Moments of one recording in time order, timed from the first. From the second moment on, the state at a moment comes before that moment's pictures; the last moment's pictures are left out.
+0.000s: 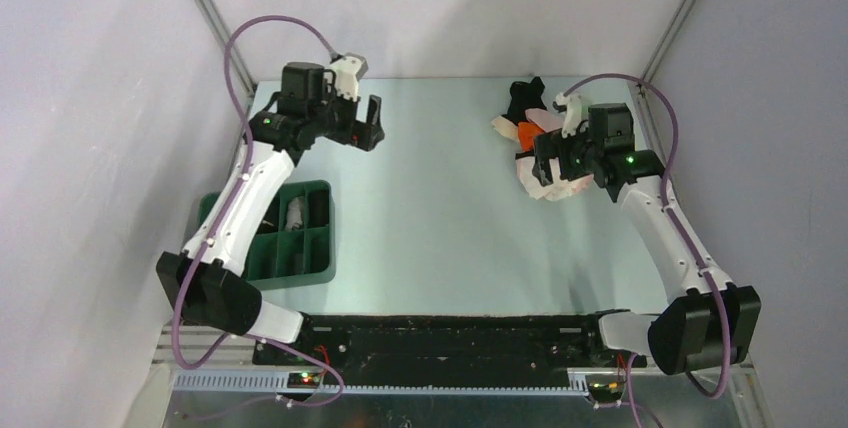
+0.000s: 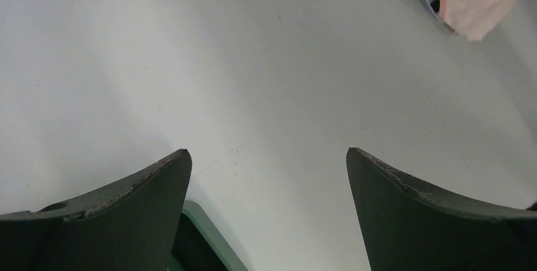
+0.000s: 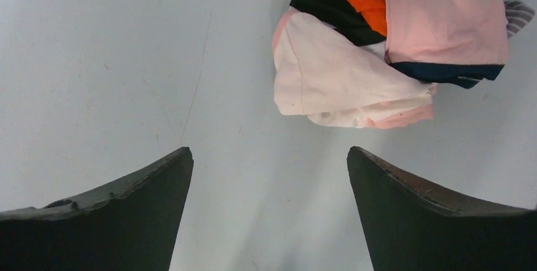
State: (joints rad) left arm -0.26 1.43 1.51 -0.69 0.24 0.08; right arm 0.17 1.25 1.16 -0.61 -0.18 -0.12
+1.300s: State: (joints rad) left arm -0.49 1.41 1.34 -0.74 0.19 0.25; right arm 0.08 1.81 1.23 -0.46 -0.09 -0.33
